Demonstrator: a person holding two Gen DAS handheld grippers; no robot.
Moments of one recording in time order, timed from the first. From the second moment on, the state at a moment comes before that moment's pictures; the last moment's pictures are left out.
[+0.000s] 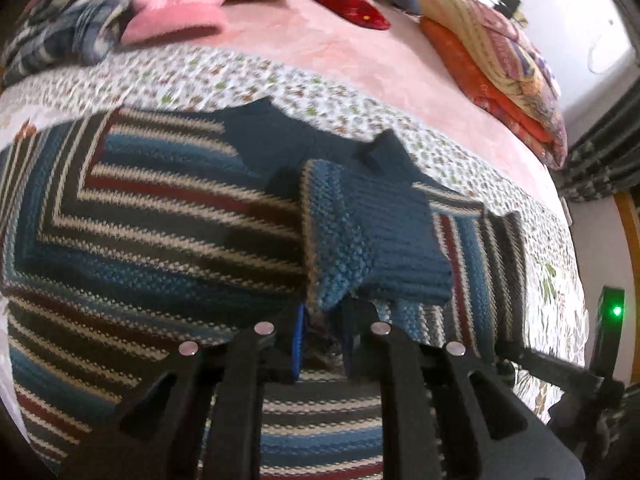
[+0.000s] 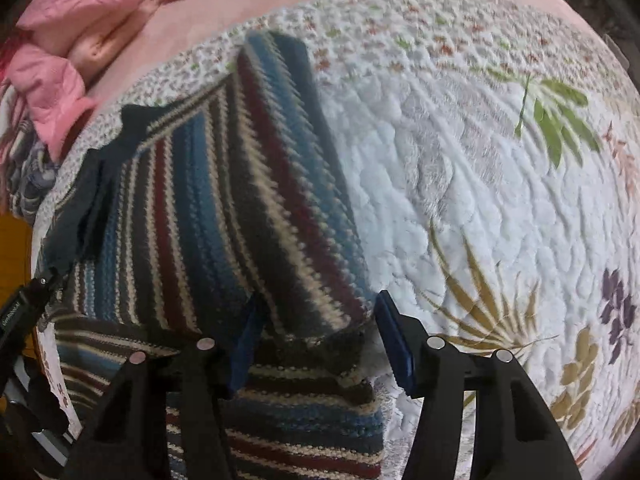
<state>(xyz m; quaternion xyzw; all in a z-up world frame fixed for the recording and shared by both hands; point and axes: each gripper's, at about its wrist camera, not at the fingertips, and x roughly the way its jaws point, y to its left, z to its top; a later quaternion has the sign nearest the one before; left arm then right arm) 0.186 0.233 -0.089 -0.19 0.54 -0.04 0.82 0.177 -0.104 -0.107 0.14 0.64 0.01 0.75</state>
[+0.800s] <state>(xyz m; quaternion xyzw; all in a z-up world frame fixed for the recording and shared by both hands) 0.188 0.266 -0.104 -0.14 0.56 0.00 0.82 0.171 -0.081 -0.083 0.13 0.61 0.07 0.78</state>
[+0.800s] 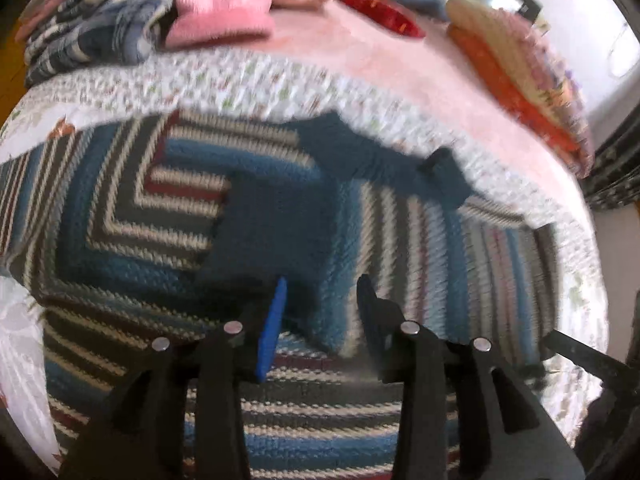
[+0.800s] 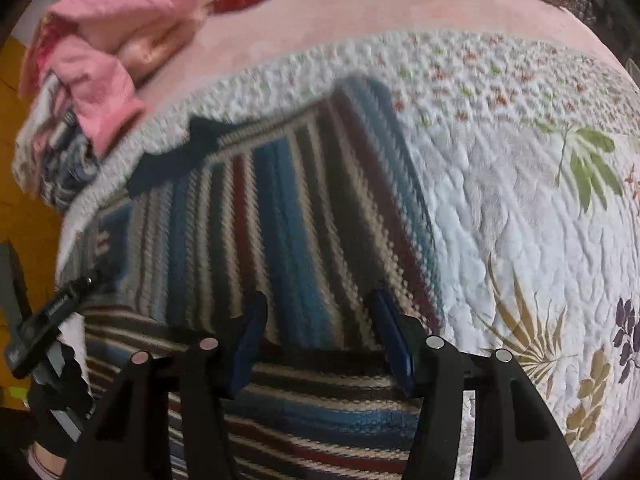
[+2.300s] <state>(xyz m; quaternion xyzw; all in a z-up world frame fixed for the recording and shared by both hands) 0.112 0.684 -0.120 -0.42 0.48 0.23 0.73 0.158 -0.001 -0.092 0.04 0.62 0.13 0.78</state>
